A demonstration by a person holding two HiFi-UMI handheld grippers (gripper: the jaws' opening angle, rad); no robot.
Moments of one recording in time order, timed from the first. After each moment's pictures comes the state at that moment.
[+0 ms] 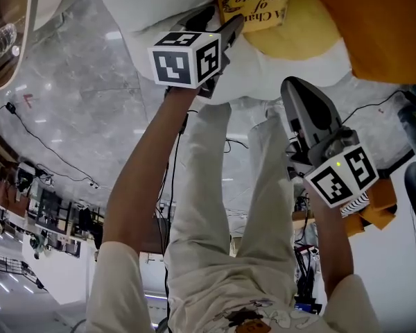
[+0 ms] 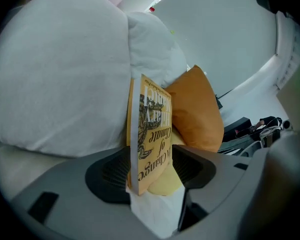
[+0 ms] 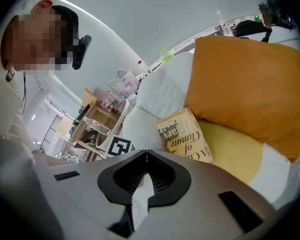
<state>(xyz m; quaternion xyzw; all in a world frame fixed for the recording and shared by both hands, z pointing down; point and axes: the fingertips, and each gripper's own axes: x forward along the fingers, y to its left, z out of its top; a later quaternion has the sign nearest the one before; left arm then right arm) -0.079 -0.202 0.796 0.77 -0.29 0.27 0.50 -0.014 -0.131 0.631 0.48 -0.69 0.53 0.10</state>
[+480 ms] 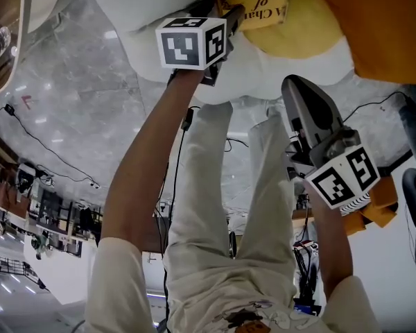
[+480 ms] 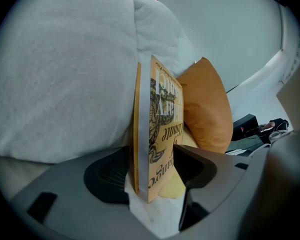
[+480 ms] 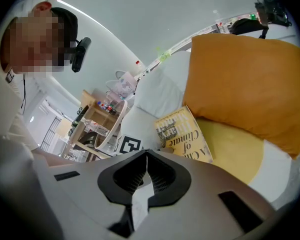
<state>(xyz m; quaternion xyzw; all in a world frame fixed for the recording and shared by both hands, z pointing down) -0.068 -0.203 0.838 0.76 -0.29 0.29 0.51 -0.011 -0.130 0.642 0.48 -0.68 0.54 0.10</state>
